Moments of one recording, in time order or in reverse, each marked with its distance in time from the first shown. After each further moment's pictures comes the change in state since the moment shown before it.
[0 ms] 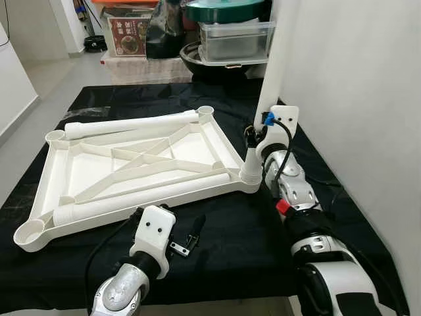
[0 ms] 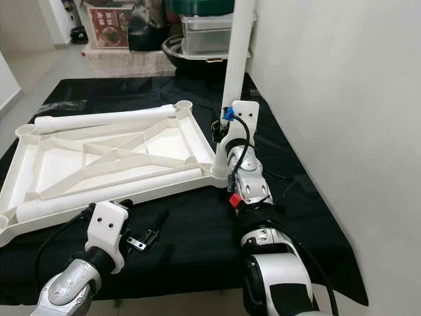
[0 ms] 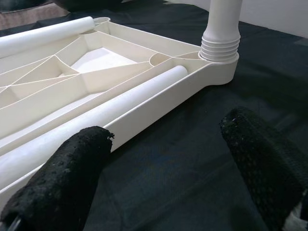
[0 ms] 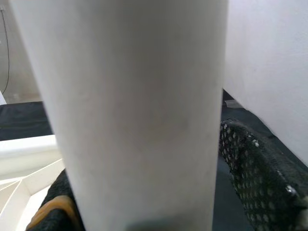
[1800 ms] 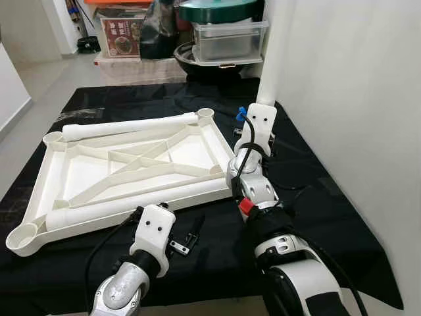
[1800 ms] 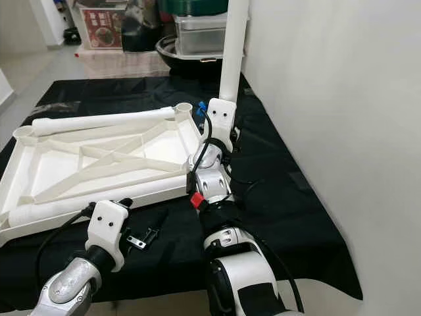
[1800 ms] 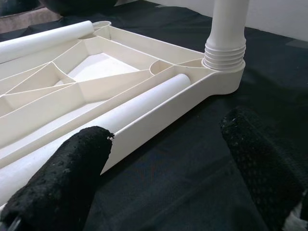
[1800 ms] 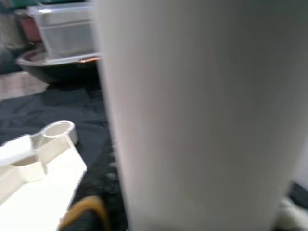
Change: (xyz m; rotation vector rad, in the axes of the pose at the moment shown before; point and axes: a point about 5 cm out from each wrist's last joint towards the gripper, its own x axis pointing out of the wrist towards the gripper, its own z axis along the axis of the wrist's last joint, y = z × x) left arm 0.002 0.001 0.000 0.004 -0.010 0.004; right arm -0.010 0.067 0.006 -0.031 0.055 -0.376
